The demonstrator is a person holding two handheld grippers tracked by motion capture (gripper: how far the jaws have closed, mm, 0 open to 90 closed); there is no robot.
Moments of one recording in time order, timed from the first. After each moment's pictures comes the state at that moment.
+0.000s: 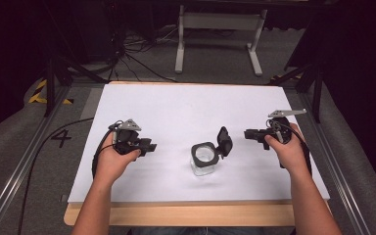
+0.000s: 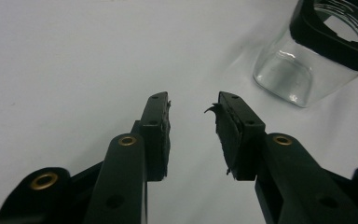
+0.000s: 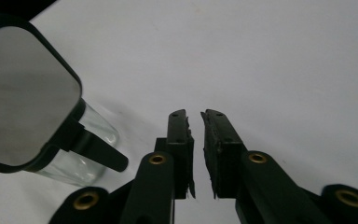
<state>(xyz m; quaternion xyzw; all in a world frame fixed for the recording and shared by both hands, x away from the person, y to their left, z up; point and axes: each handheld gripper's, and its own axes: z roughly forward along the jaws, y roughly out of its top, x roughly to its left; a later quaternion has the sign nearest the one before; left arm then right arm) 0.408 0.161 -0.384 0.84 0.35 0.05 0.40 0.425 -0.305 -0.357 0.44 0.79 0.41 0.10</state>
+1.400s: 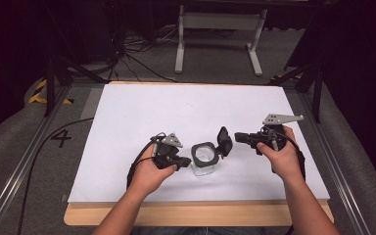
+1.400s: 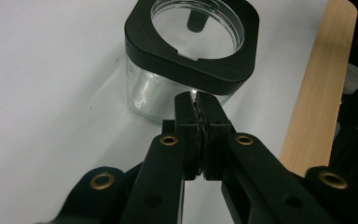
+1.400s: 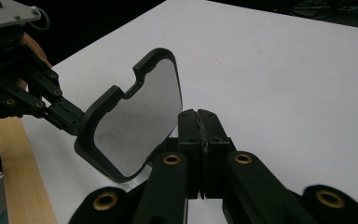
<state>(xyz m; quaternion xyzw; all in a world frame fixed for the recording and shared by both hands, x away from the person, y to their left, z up) 0.378 0.062 -0.391 0.88 0.27 -0.01 0.40 0.397 -0.270 -0.345 0.35 0.80 0.49 0.09</state>
